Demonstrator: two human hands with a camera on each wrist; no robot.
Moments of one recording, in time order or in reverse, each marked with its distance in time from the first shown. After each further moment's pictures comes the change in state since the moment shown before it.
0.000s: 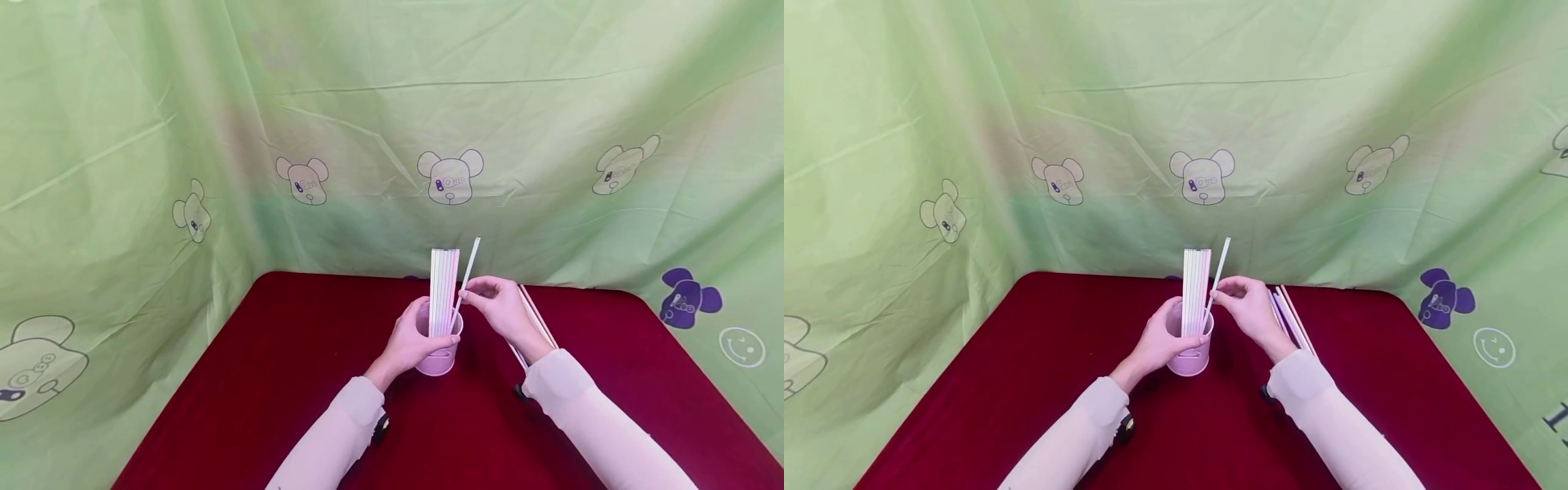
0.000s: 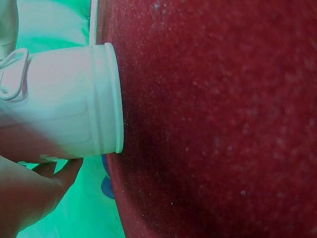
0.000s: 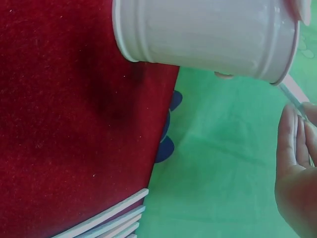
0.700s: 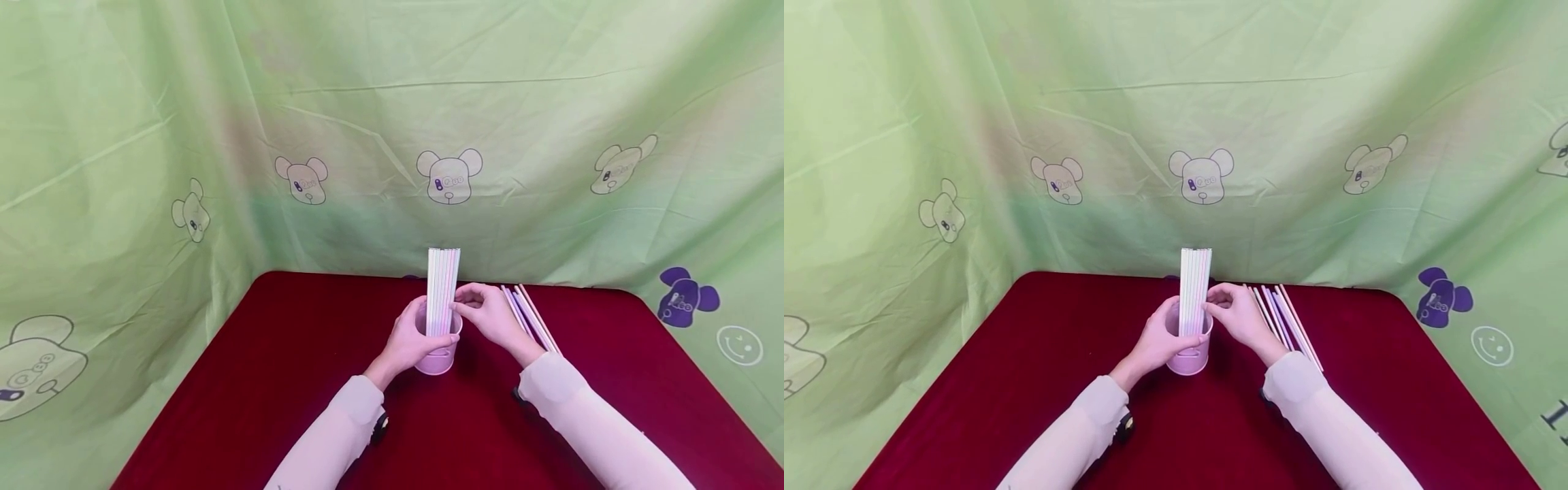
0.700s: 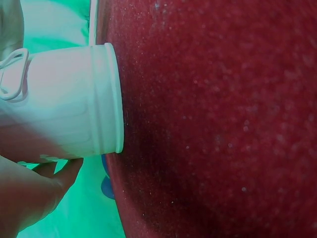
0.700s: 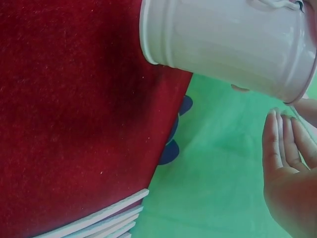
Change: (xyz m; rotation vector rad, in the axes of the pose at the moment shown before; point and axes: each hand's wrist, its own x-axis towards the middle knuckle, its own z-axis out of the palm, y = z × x) left_hand -0.001 0.000 -0.001 -0.020 -0.007 0.004; right_hand -0.009 -0.009 0.016 -0.128 -0.112 -0.091
